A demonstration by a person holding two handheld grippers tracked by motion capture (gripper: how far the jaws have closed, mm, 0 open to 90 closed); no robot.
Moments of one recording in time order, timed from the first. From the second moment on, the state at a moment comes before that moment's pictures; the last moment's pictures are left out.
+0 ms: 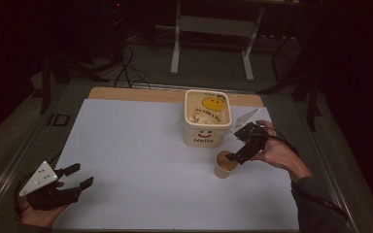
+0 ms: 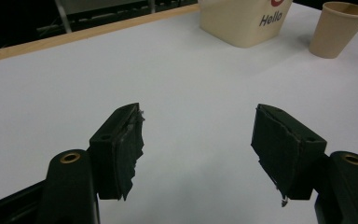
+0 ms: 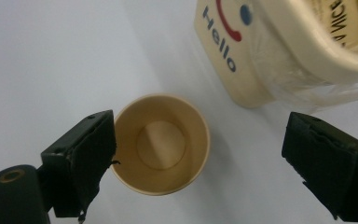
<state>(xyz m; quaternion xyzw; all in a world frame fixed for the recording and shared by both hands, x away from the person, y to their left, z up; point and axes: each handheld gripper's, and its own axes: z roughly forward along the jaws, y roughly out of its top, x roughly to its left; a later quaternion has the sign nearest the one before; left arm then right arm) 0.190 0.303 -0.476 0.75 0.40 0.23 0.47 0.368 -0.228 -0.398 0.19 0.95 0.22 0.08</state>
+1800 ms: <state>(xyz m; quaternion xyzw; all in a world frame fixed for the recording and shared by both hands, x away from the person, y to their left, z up) 0.189 0.305 -0.477 0.75 0.40 0.23 0.47 0.377 -0.191 -0.445 0.15 0.99 0.08 0.00</state>
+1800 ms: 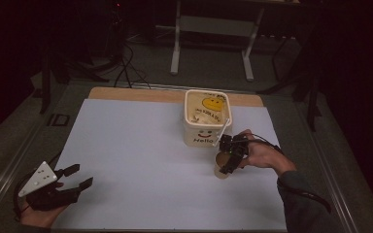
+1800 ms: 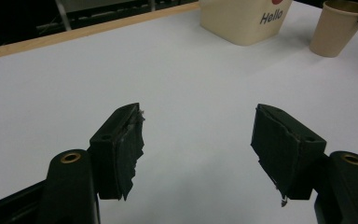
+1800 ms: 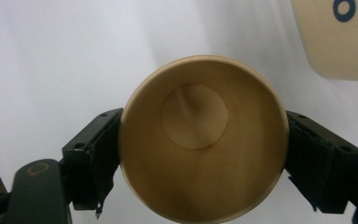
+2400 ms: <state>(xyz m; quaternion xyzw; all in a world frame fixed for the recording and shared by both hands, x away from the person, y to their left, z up) 0.189 0.305 -0.477 0.75 0.40 0.23 0.47 0.378 -0.198 -0.413 0.15 0.98 0.08 0.00</state>
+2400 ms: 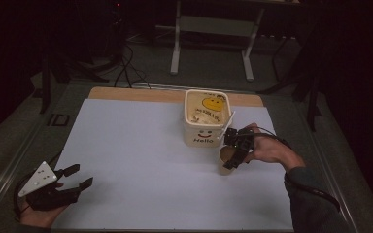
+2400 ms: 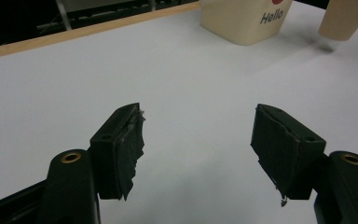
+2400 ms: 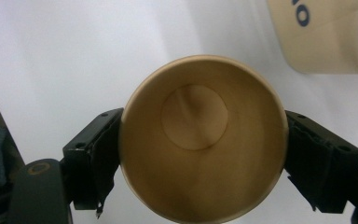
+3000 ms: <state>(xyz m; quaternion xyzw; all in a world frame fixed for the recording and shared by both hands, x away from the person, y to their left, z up) 0.189 0.305 -0.477 0.75 0.40 0.23 0.47 0.383 -0.200 -0.371 0.16 0.98 0.10 0.01</state>
